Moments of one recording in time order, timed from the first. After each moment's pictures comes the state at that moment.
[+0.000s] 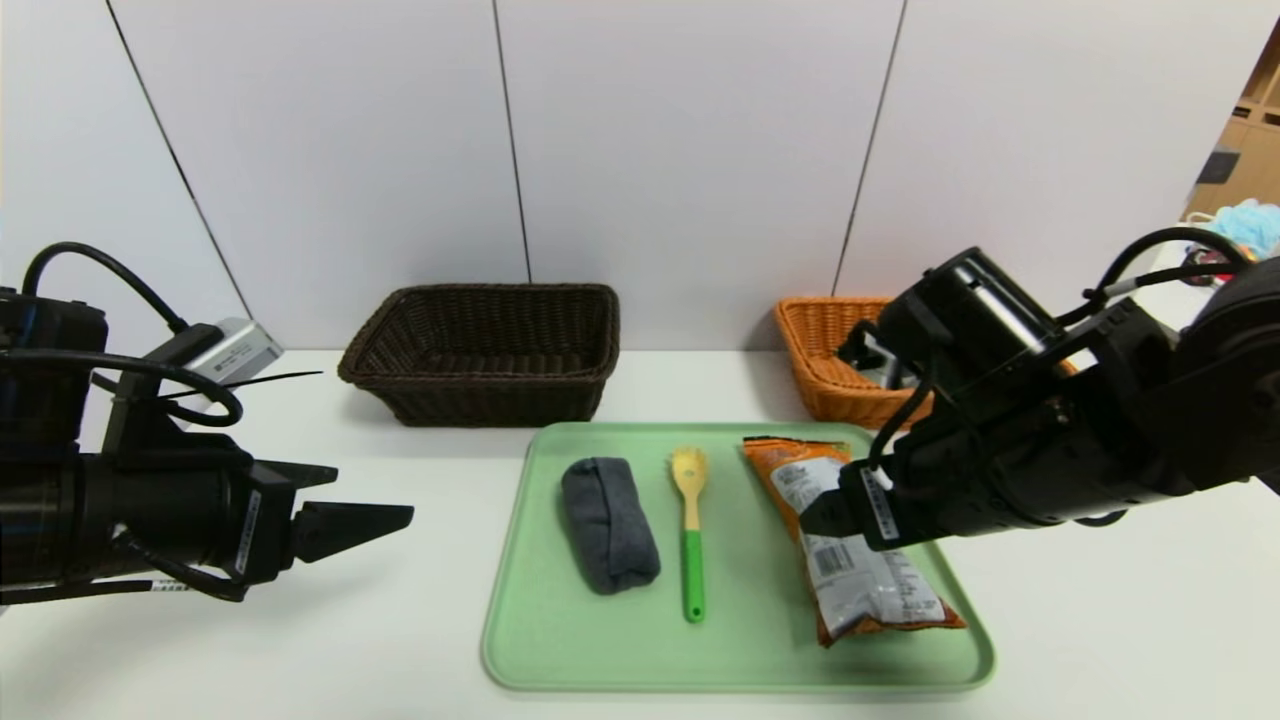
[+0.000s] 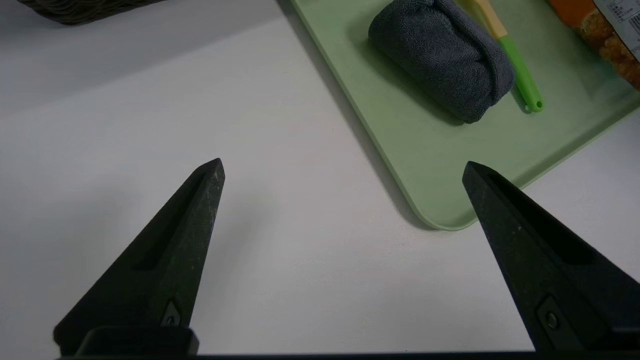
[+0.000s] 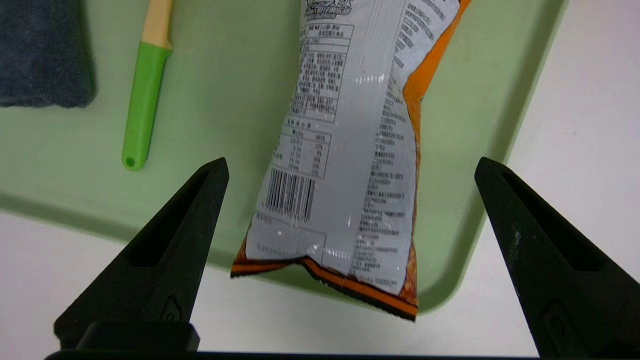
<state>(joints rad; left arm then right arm) -0.14 1.31 -0.74 0.05 -0.43 0.08 0.63 1.70 -1.24 0.55 -0.18 0.32</state>
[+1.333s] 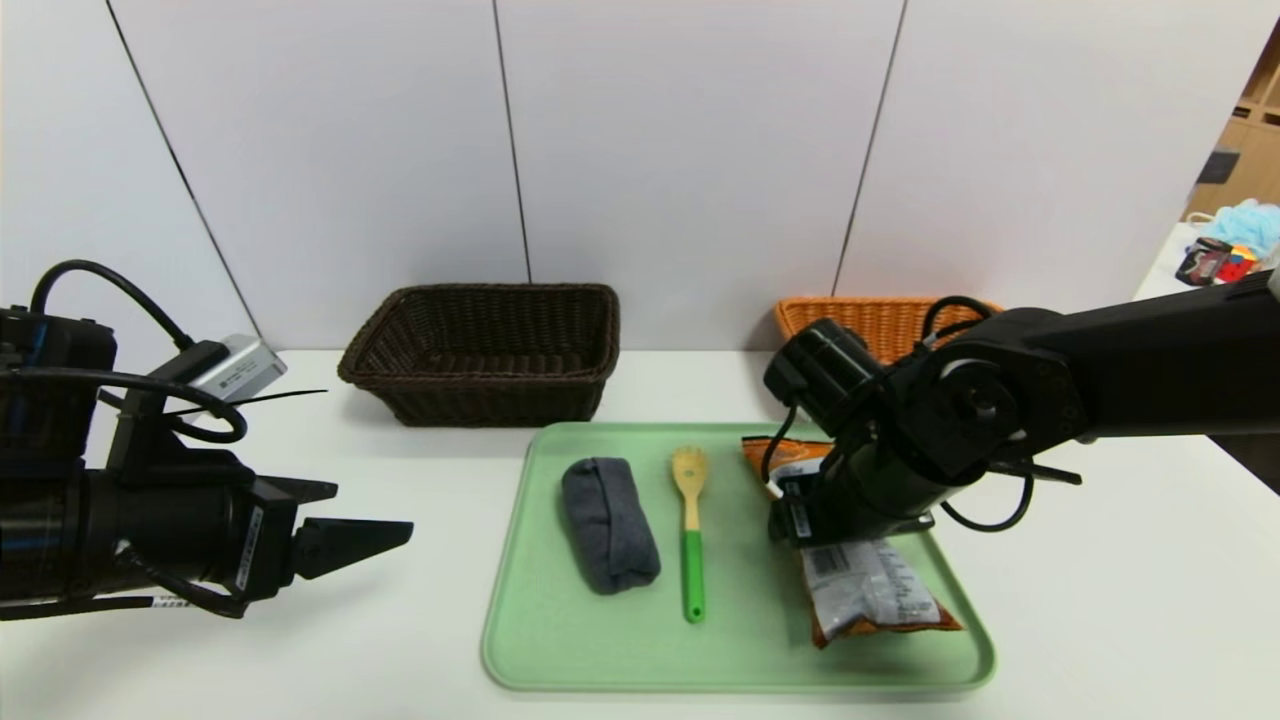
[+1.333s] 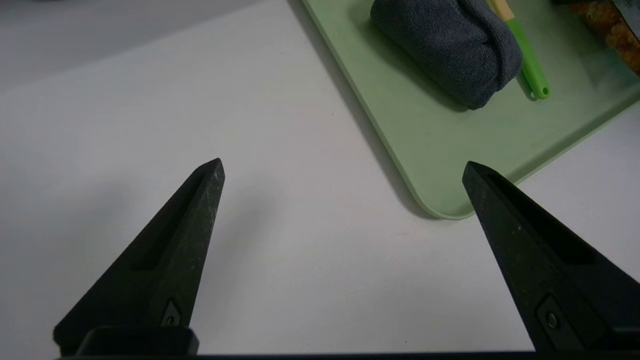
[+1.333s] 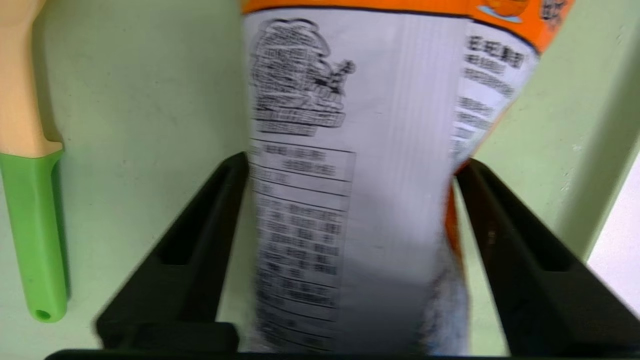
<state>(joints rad) -0.14 1.31 -0.72 0.05 -0.43 0.07 0.60 1.97 -1.34 0.54 -0.21 0.41</state>
